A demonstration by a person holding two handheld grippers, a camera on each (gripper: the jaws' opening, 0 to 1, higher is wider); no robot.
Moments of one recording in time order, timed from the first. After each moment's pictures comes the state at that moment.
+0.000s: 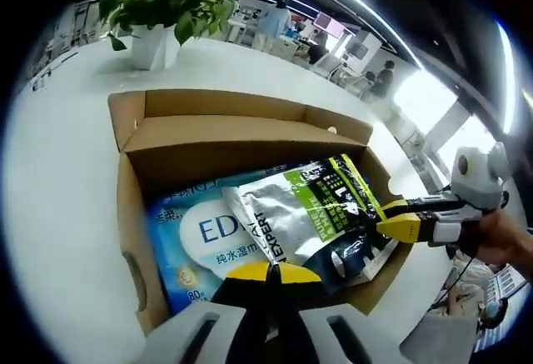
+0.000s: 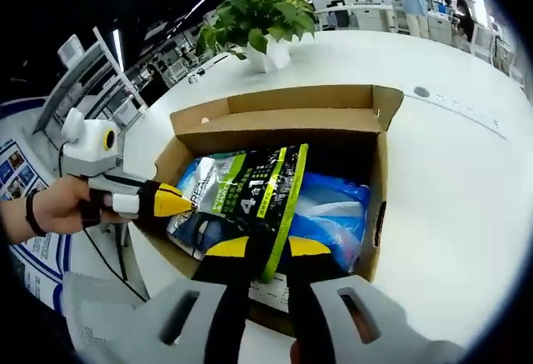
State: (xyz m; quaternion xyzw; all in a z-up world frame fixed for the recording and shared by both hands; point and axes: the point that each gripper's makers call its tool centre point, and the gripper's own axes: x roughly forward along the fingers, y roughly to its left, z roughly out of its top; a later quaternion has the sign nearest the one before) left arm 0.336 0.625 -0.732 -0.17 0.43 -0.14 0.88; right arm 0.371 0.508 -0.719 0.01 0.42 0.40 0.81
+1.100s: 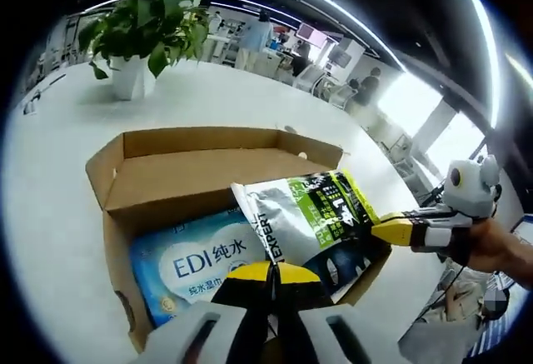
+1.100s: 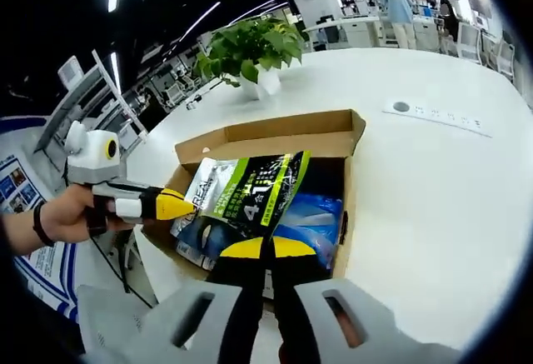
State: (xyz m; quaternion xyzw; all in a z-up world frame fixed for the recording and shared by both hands) left arm 0.359 0.601 -0.691 -0.16 0.39 -0.17 0.89; right arm 0.375 0.477 -0.679 0.06 0.38 0.38 0.84
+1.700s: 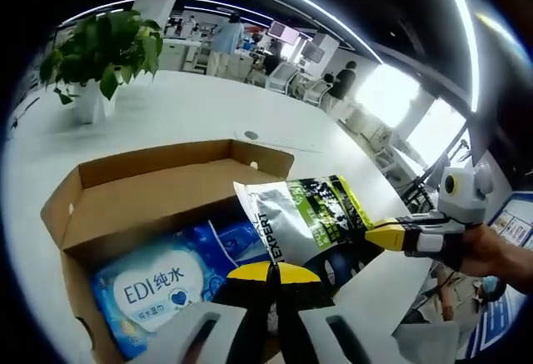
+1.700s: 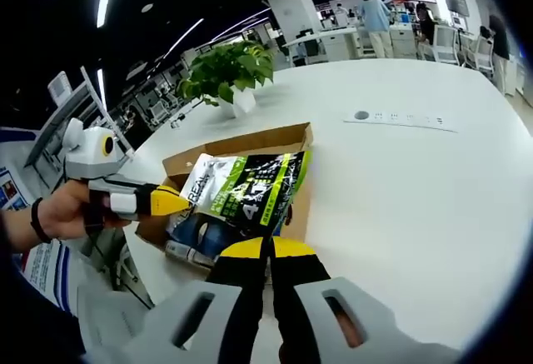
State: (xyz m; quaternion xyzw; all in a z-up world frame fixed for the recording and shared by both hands) left arm 0.364 0.521 -0.659 -0.13 0.38 -0.24 0.88; right arm 0.370 0.403 -0.666 0.08 0.36 0.32 0.87
